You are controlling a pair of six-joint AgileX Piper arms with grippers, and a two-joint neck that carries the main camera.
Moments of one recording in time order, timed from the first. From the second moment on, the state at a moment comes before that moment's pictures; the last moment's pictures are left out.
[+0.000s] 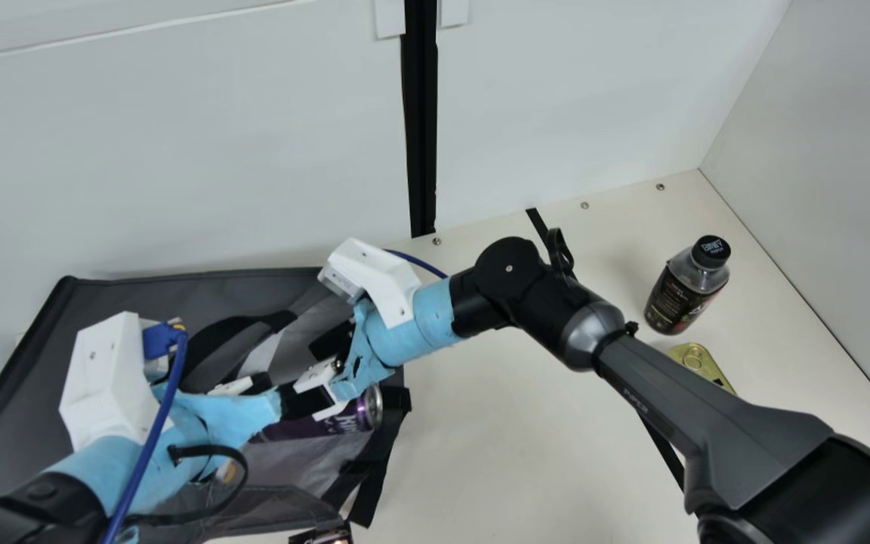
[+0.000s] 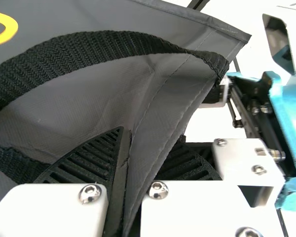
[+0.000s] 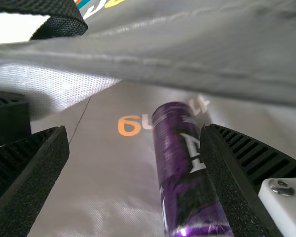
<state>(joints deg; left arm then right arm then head) -36.7 82.3 -72.0 -2.4 38.7 -33.4 13.4 103.6 -80.4 64.1 56.5 -58.7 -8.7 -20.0</state>
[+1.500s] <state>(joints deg) -36.7 82.3 -72.0 -2.4 38.7 -33.4 -2.7 81.3 -74.1 48.6 58.0 -47.7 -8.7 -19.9</state>
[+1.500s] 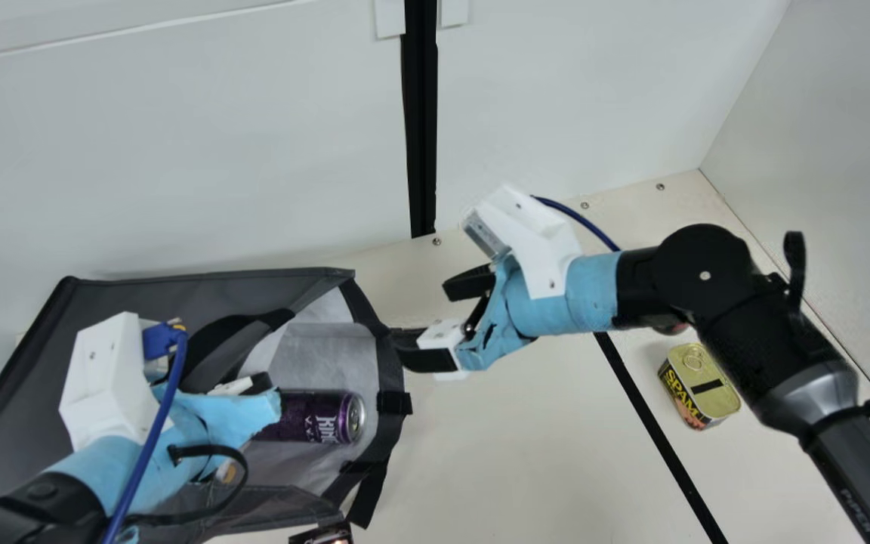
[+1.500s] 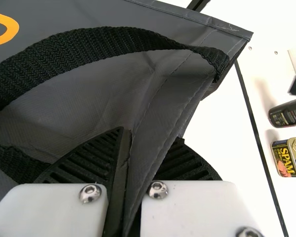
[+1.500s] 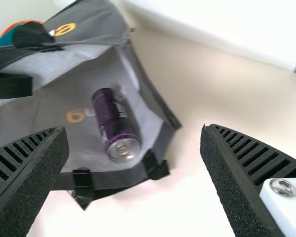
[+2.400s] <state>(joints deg) -36.7 82.3 -72.0 -2.4 38.7 -33.4 -16.7 74.3 -78.6 34.3 57.3 -44.3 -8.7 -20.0</state>
